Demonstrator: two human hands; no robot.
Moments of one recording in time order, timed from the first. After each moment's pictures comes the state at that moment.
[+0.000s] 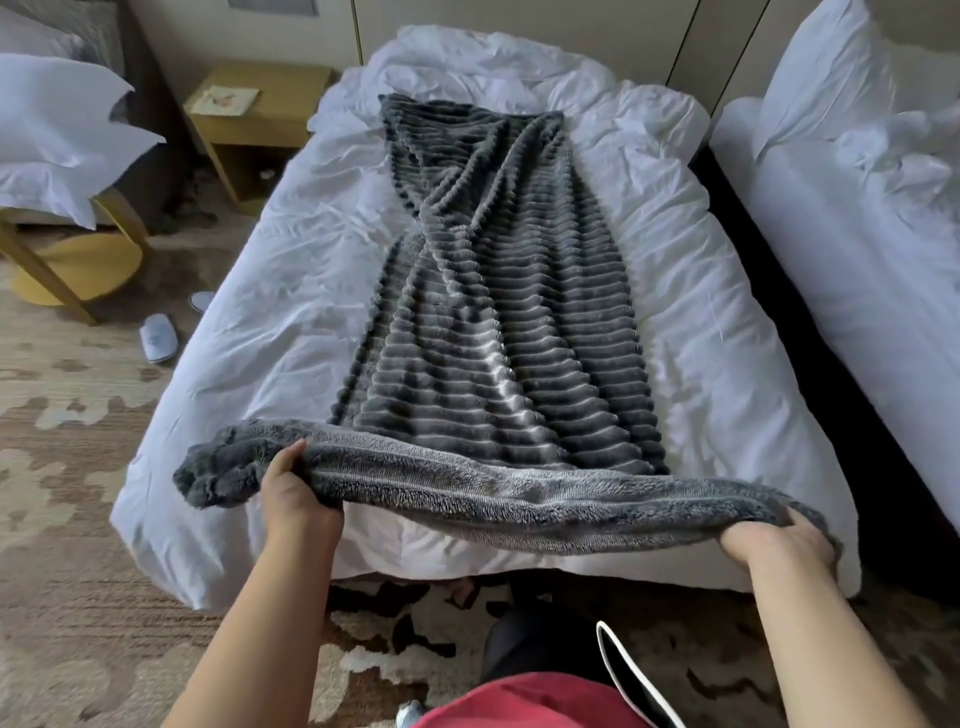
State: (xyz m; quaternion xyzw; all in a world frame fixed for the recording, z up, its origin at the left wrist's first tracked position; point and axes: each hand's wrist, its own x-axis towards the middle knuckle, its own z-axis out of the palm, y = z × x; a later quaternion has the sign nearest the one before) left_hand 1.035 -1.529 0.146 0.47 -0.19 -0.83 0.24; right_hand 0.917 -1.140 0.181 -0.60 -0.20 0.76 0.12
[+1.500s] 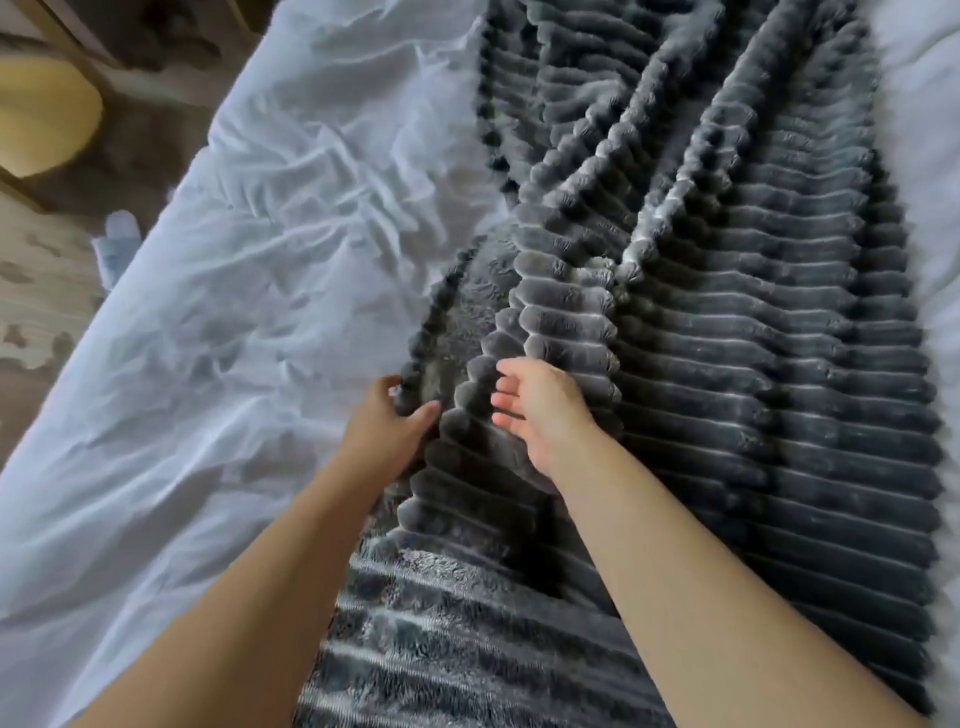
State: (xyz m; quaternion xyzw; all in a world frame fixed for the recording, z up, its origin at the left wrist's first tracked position) left_hand 0.573 -1.752 -0.056 0.48 -0.75 -0.44 -0.08; right_hand 0.463 -1.639 -0.006 -0.21 -0.68 0.56 -0.42
